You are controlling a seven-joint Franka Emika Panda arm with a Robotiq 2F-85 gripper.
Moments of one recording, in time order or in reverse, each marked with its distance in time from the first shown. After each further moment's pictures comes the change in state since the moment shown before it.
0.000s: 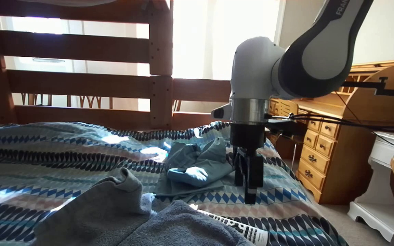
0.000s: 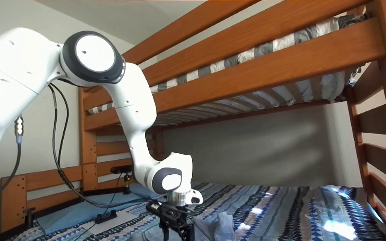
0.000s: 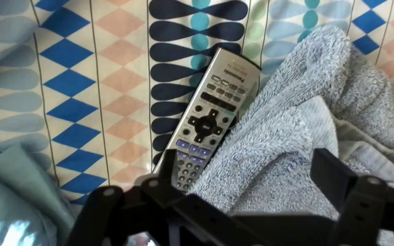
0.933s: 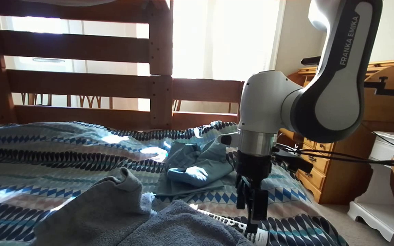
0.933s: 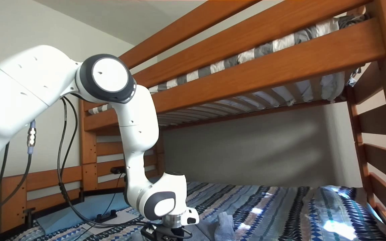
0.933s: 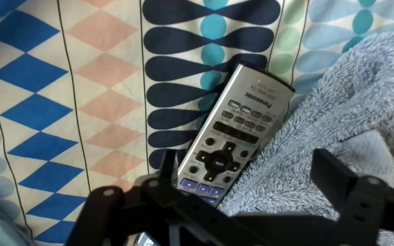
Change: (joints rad) arm 0.090 0.140 -0.090 -0.016 -0.012 0.233 0.001
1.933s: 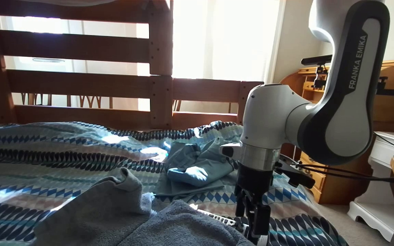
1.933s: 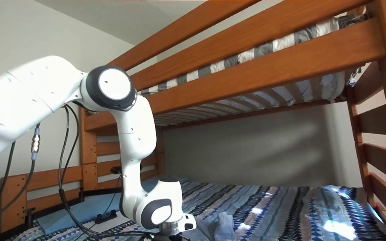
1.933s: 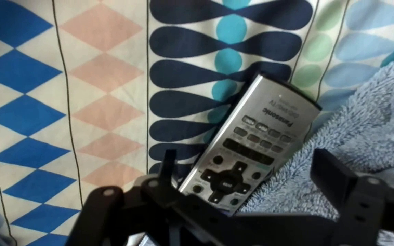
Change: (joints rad) arm 0.135 0.055 -0.107 0.015 -0.004 0.083 0.006
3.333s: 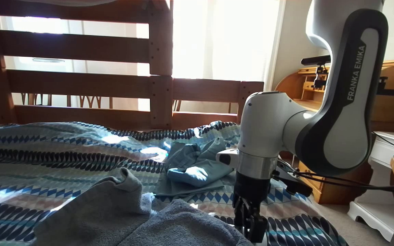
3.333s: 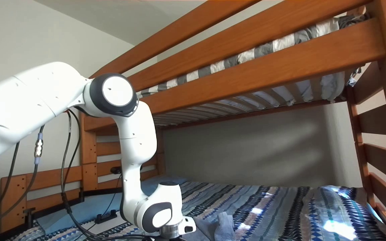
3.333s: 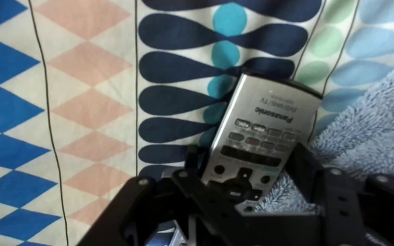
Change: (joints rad) arm 0.044 0.045 -0.025 0.045 -0.001 0.000 0.004
